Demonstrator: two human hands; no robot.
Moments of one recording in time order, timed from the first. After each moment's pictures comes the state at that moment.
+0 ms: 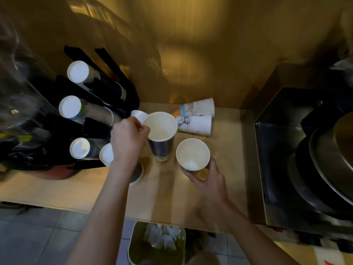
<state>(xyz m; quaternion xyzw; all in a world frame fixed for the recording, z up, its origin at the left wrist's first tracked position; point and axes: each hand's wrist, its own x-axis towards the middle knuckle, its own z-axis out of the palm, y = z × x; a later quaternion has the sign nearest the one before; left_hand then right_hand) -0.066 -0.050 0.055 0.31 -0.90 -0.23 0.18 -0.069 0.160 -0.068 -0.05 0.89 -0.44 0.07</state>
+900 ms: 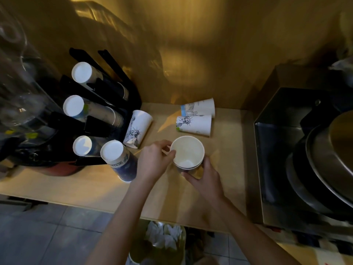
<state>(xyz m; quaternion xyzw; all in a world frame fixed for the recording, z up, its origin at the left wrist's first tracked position) -0.045 0.004 0.023 0.21 -0.92 -0.32 0.04 -0.072 0.158 -0.070 -0.09 0.88 -0.45 0.11</state>
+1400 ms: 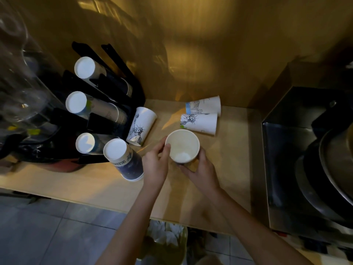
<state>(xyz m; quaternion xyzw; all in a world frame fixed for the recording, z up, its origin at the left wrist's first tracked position) -0.039 0.010 -0.001 0.33 -0.80 -0.48 0.14 -0.086 0.130 -0.063 -0.13 0.86 -0.47 0.12</state>
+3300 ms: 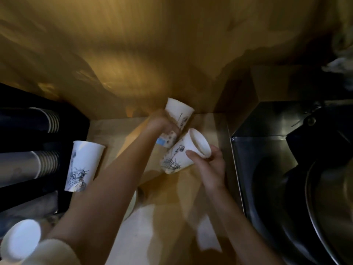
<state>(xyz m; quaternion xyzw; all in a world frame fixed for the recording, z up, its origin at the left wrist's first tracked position) -0.316 0.037 -0.026 0.23 -0.90 -0.30 -0.21 -0.215 0.182 -0.071 0.24 0.66 -0.71 0.08</state>
